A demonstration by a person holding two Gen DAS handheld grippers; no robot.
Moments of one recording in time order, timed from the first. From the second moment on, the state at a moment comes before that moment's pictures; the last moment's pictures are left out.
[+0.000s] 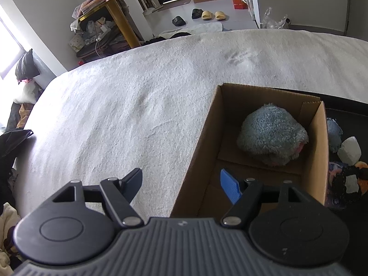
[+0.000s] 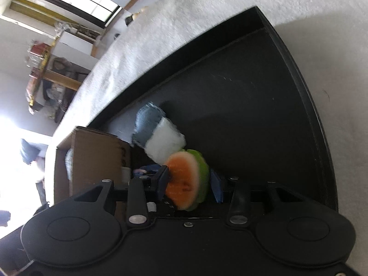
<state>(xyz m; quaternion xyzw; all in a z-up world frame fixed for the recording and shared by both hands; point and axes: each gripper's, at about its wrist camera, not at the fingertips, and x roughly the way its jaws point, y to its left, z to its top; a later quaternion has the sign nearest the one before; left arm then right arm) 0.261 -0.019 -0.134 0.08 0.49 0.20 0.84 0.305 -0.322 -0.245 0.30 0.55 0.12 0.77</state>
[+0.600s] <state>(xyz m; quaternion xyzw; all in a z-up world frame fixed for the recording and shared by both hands) 0.254 -0.020 -0.131 0.07 0.49 0.18 0.85 0.284 -0.330 -0.190 0.27 0.48 0.11 0.82</state>
